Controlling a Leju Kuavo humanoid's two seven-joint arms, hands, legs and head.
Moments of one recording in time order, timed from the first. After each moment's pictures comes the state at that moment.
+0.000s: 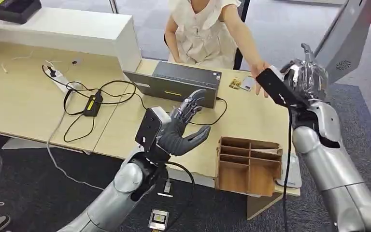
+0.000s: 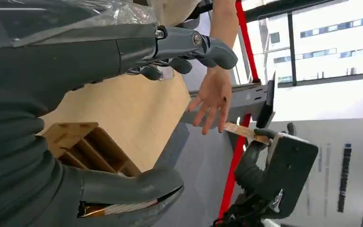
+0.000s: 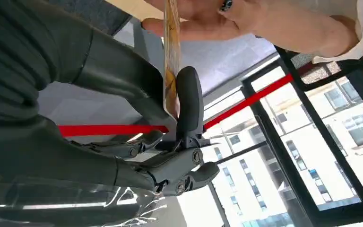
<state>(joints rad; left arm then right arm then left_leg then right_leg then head) -0.37 -0.05 -0.78 -1.57 0.25 0.23 -0.09 -0.95 -0.12 0.58 -0.85 0.81 -0.30 0.12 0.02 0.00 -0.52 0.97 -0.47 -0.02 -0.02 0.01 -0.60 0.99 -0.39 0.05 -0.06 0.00</state>
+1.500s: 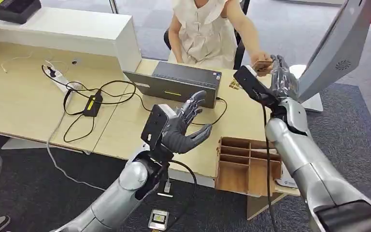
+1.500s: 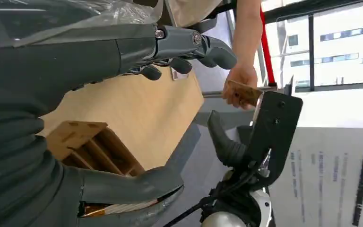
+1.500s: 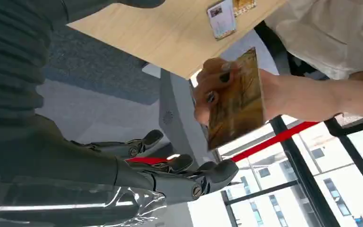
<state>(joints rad) -0.40 -0.05 -0.80 -1.51 0.29 0.29 -0.07 -1.09 0.07 0.63 -0.41 0.72 -0.41 0.11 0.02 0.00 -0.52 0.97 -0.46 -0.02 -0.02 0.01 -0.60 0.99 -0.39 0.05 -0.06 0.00</state>
